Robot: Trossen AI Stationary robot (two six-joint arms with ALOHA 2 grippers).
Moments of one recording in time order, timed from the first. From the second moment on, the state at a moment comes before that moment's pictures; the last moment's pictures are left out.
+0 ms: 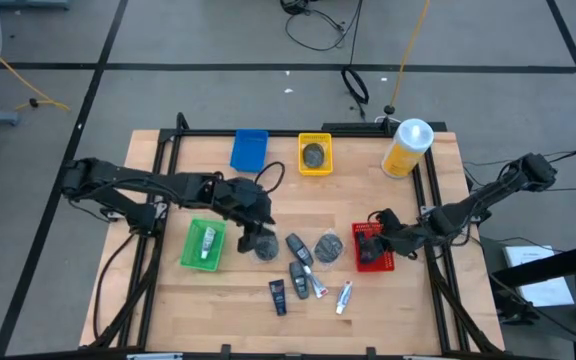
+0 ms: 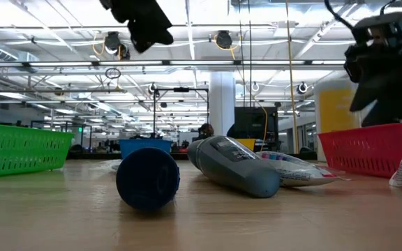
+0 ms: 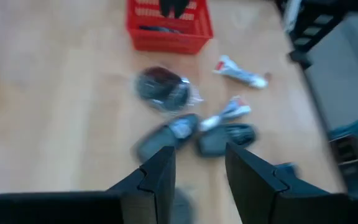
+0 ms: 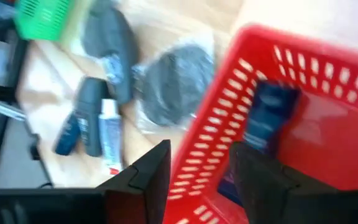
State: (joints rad) left arm -0.05 1.40 1.13 -0.44 0.15 -0.12; right arm 0.46 0.89 0.39 -0.32 0.32 1.46
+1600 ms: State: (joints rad) left arm -0.06 1.88 1.58 -0.68 0.03 0.41; right arm 0.38 0.62 0.39 0.07 0.55 0.96
